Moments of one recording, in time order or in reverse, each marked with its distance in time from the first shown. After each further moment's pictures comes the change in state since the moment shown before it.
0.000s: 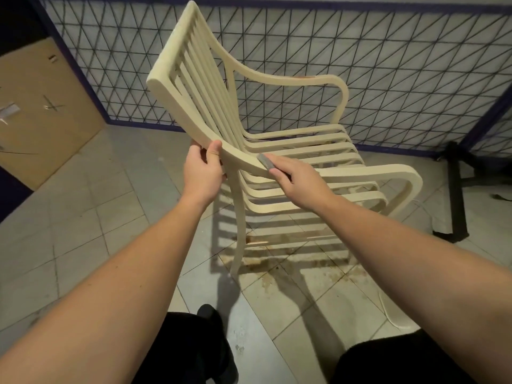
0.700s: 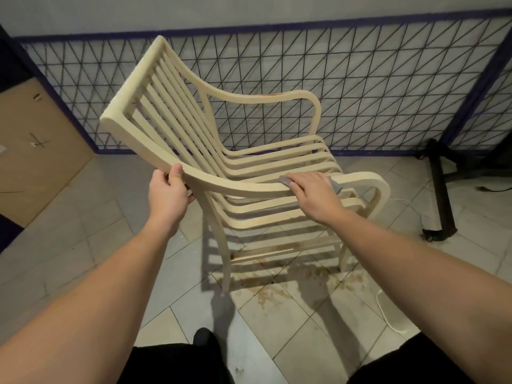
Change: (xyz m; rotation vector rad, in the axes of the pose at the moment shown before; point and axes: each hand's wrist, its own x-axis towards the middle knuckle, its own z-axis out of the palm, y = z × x) left_hand 0.004 0.012 0.003 -0.047 0.090 -0.078; right_hand -0.032 0.064 -0.038 -0.144 0.058 0.197
